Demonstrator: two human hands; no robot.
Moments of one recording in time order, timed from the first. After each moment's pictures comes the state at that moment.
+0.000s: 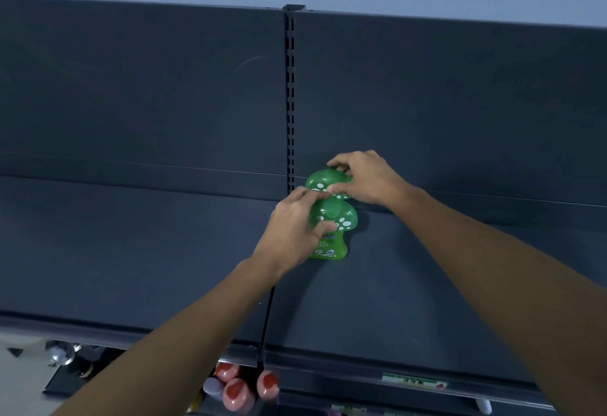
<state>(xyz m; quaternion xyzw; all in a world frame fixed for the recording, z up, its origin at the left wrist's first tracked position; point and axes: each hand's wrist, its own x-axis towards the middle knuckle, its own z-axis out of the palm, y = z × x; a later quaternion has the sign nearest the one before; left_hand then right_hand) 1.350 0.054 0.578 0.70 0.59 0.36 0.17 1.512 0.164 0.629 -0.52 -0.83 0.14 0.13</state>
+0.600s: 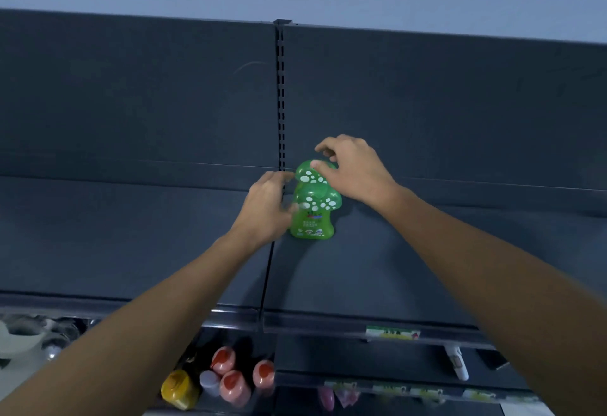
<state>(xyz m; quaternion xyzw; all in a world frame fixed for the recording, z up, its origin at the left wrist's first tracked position) 1.325 0.023 0.606 0.70 0.62 0.33 0.14 1.506 0.080 0.665 -0.51 -0.82 0.04 0.25</state>
